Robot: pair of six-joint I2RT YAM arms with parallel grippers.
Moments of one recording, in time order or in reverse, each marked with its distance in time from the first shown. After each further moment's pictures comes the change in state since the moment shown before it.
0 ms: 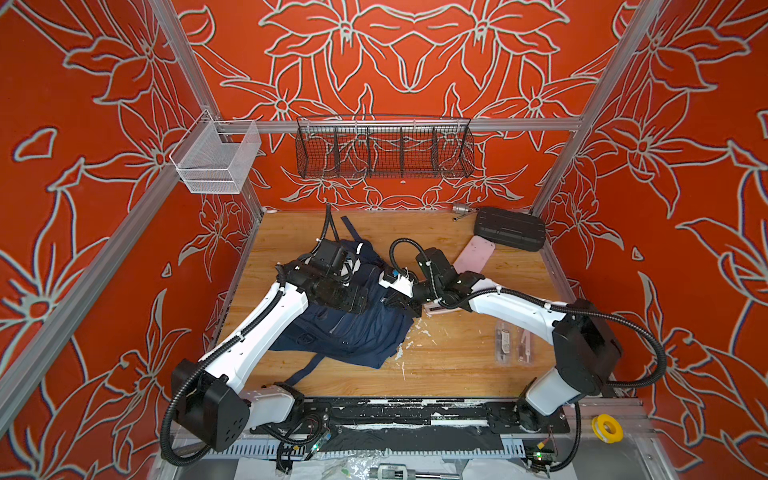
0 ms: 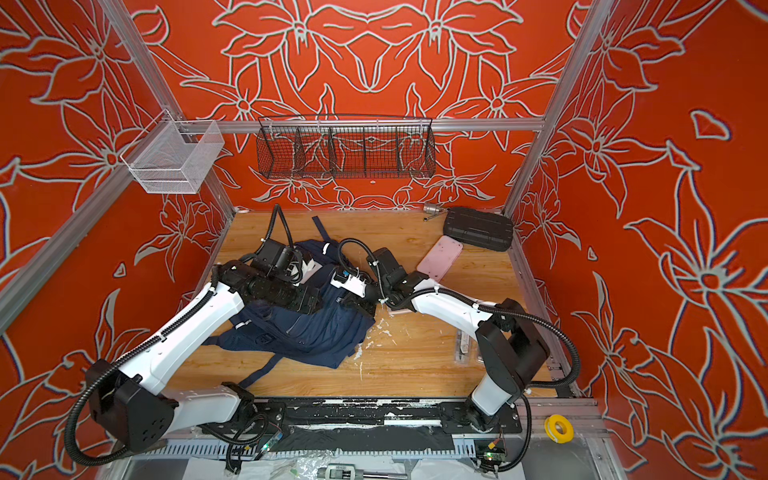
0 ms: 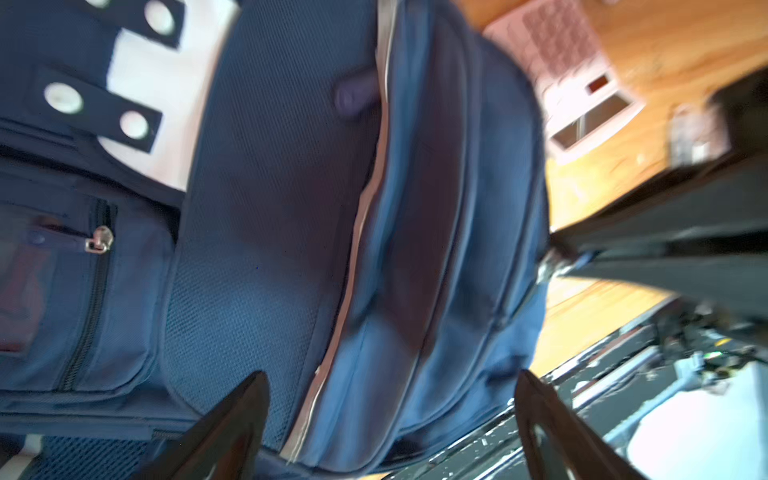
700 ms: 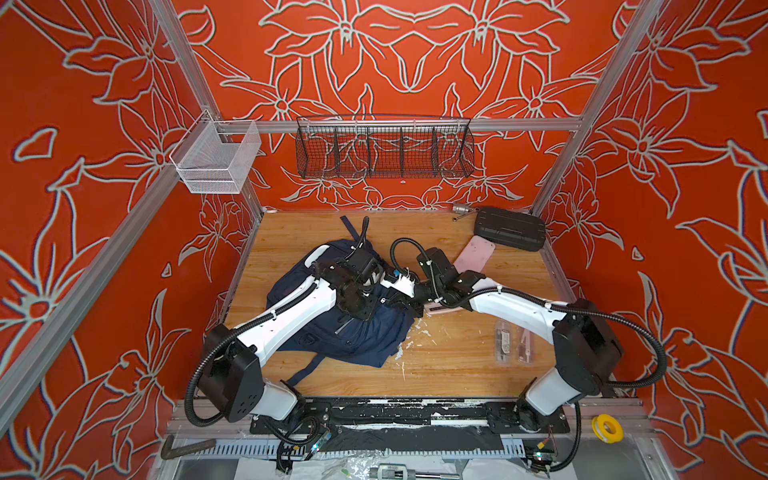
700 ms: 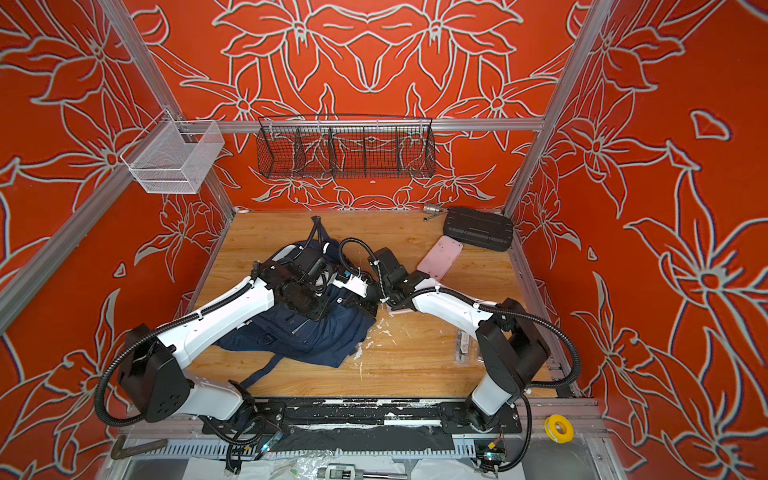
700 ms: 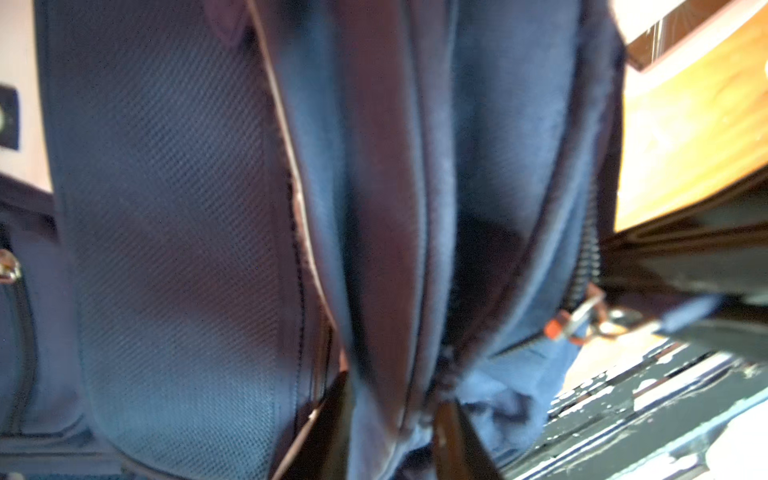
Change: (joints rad) left arm -0.158 0.166 0.017 0.019 -0.126 -0.025; right arm -0.005 -0.002 0.000 -0.026 0.008 0.000
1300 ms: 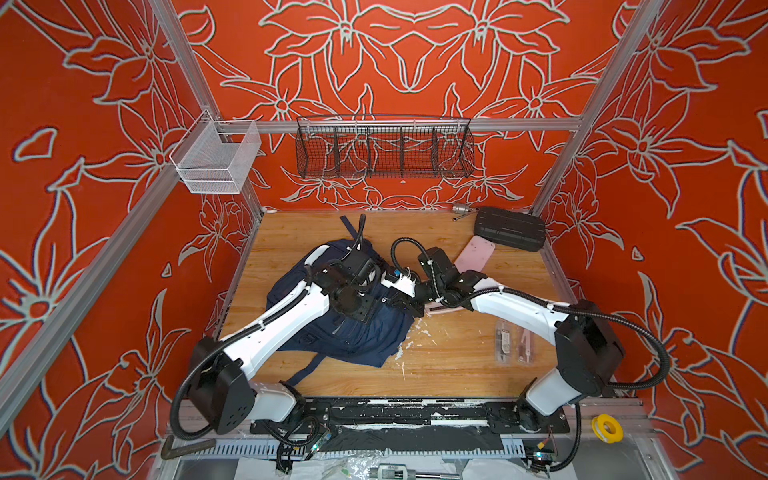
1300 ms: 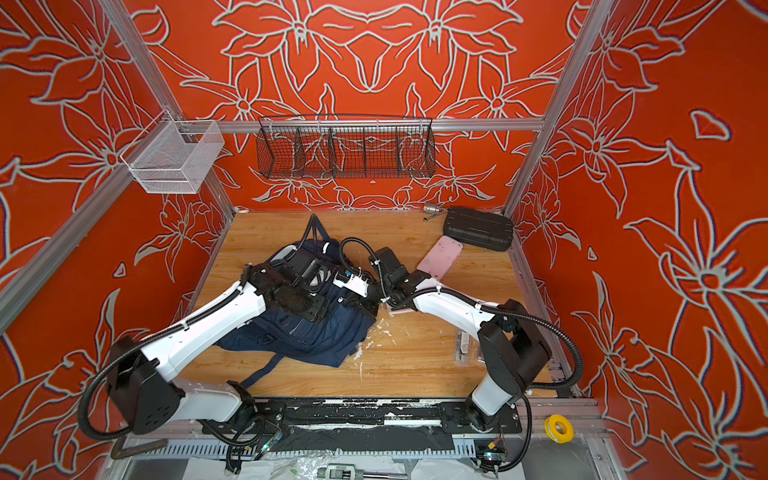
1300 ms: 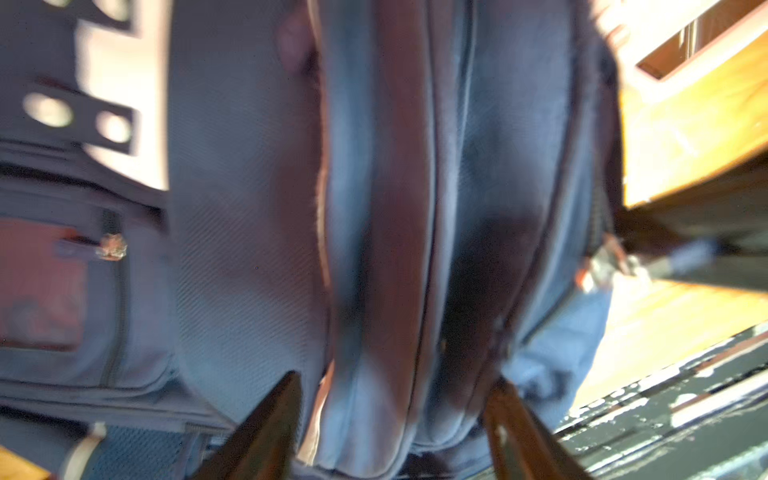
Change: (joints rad) left arm -0.015 -0.114 -0.016 -0.019 -0.116 0.004; right arm -0.001 -0.011 0.002 -0.017 0.007 -0.005
